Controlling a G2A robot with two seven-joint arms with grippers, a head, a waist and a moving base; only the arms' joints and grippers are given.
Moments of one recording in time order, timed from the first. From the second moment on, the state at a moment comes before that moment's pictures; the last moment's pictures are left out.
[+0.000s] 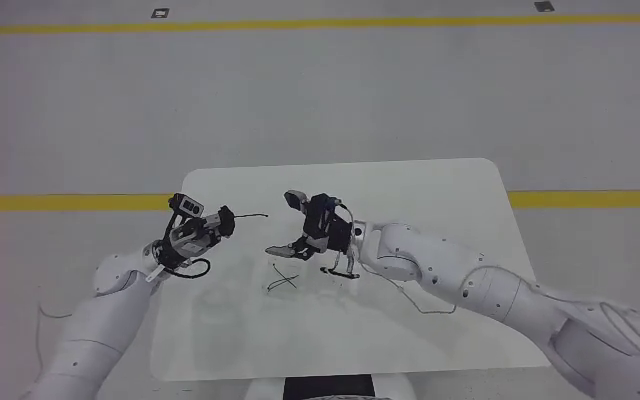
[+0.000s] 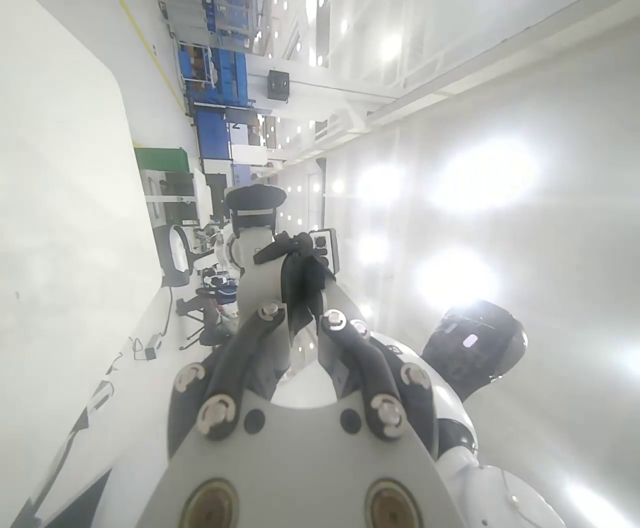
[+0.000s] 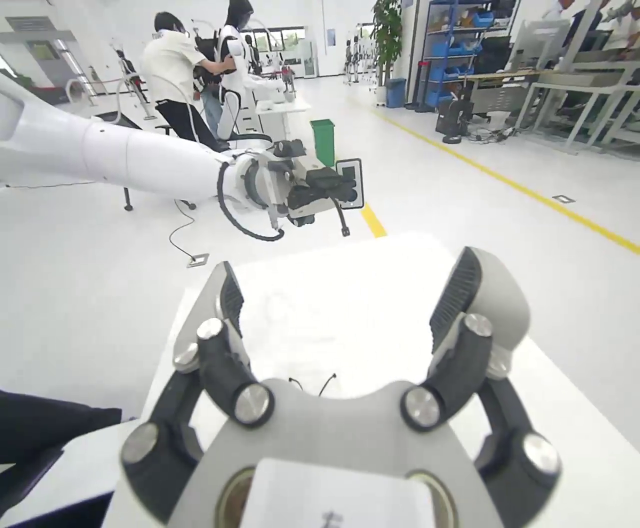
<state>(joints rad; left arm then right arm) 1.40 -0.95 -1.33 -1.29 -1.04 -0.34 -1.24 -0.68 -1.05 0.19 -1.50 -0.75 -0.34 -0.27</state>
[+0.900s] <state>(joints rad) 1.37 -1.06 -1.46 -1.25 -0.88 -0.34 -1.26 -0.74 -1.05 0.23 -1.62 0.07 -0.34 0.01</state>
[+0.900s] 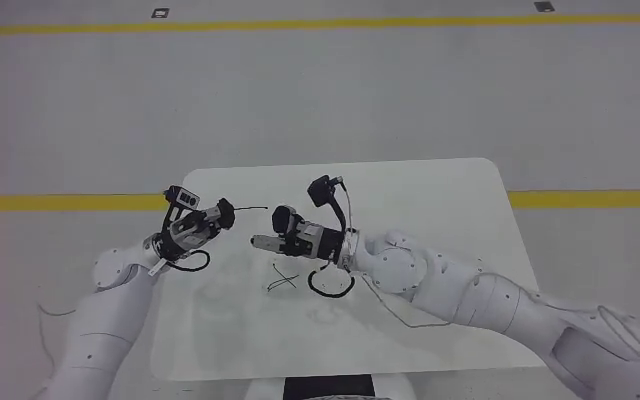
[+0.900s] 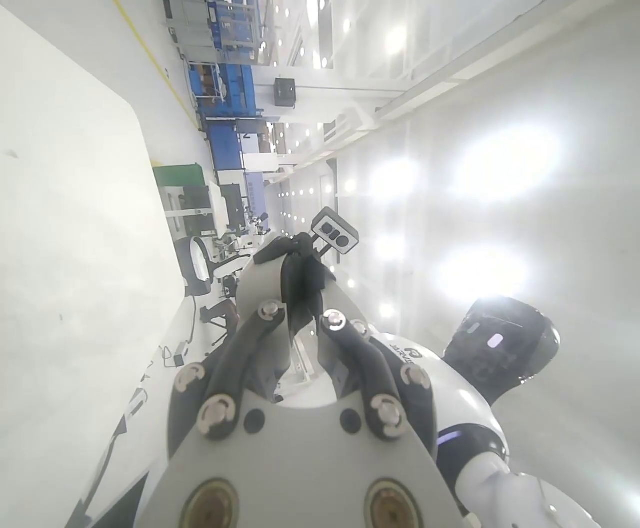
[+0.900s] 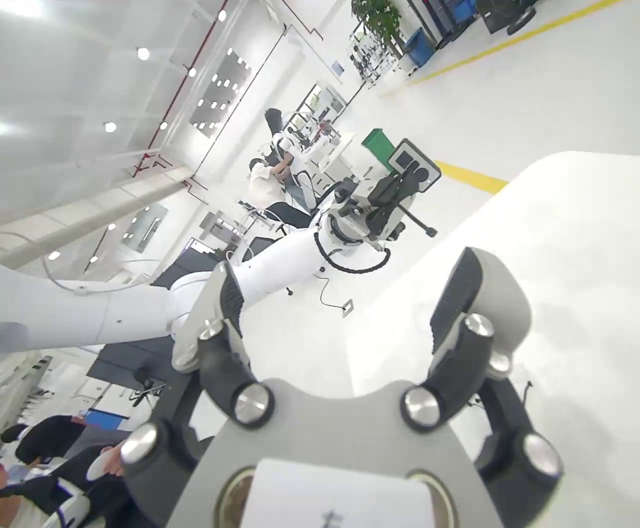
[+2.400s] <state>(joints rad) 1.31 -1.05 -1.40 -1.19 -0.96 -0.23 -1.39 -1.01 -1.22 0.61 -1.40 0.78 -0.34 0.64</state>
